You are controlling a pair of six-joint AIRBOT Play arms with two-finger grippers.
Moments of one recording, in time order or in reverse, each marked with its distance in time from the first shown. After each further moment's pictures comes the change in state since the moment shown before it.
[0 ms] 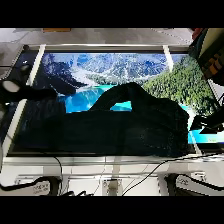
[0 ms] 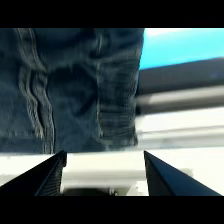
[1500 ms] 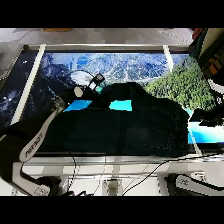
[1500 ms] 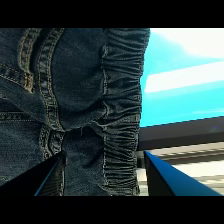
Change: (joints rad) left arm -0.541 -0.267 0.140 0.040 0.338 0.459; right arm 0.000 0.001 0.026 0.068 -0.145 0.005
